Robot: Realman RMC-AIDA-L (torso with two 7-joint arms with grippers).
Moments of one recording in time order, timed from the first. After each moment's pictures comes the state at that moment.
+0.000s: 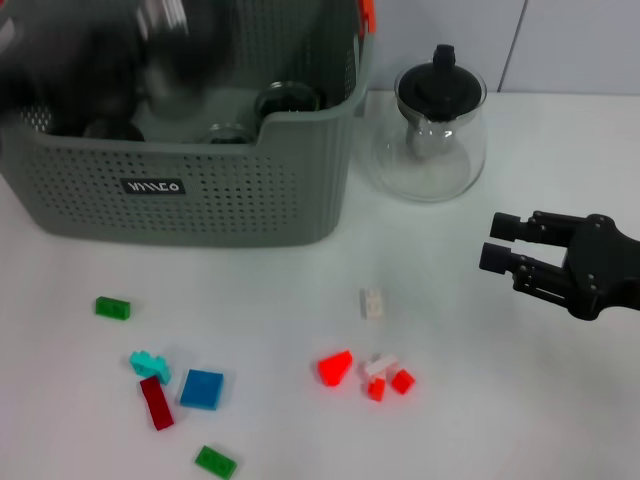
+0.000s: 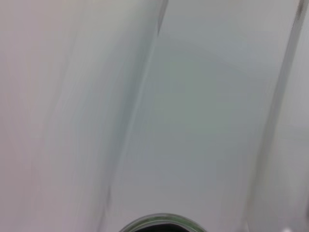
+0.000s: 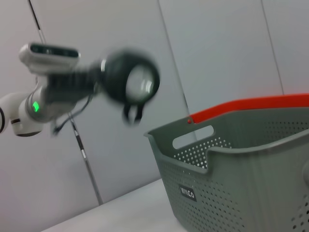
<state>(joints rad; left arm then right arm) -0.60 -2.05 0.32 0.89 1.79 2.00 -1.73 0.39 2.08 -0.75 -0.68 -1.77 -1.70 1.35</state>
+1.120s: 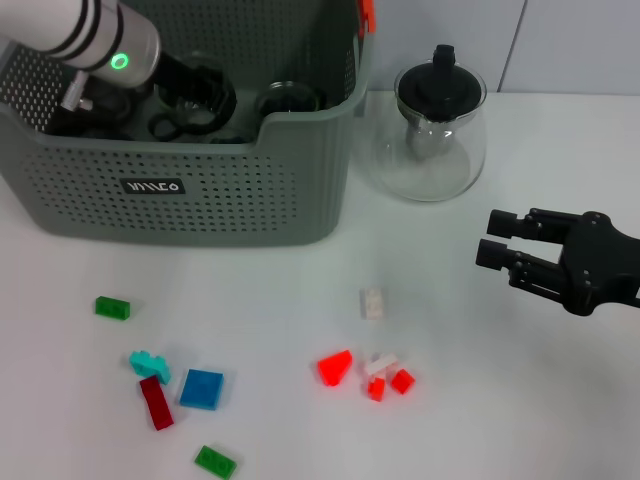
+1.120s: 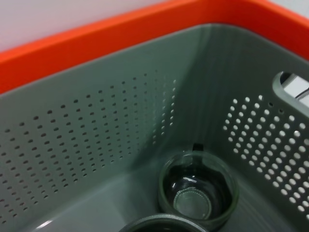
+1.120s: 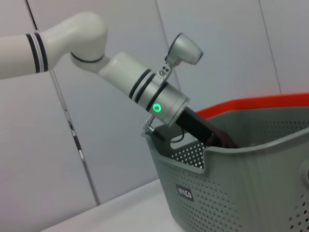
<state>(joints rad) -1.02 -1.99 0.88 0.63 2.67 1.02 -2.30 0.40 2.08 -0.75 -0.67 -1.77 -1.68 1.35</state>
